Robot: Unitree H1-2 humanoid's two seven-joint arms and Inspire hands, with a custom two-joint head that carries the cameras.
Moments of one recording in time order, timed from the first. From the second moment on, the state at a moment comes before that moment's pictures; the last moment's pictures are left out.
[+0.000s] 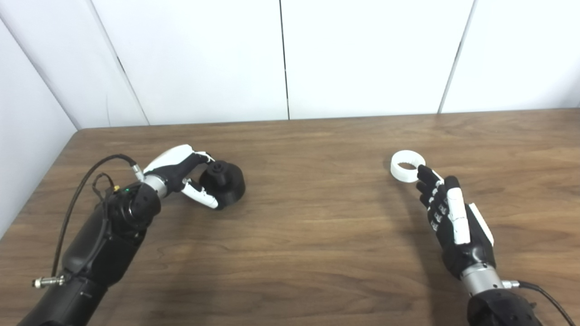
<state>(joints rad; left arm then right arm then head) -0.48 0.54 -0.30 0.14 0.58 0.31 -0.44 0.03 -0.06 -0.06 -0.34 0.14 0.32 0.03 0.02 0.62</state>
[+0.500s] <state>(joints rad) -0.44 0.51 -0.32 0.00 0.58 0.34 -0.49 0.02 -0.06 -0.05 -0.34 0.13 0.32 0.03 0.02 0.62</state>
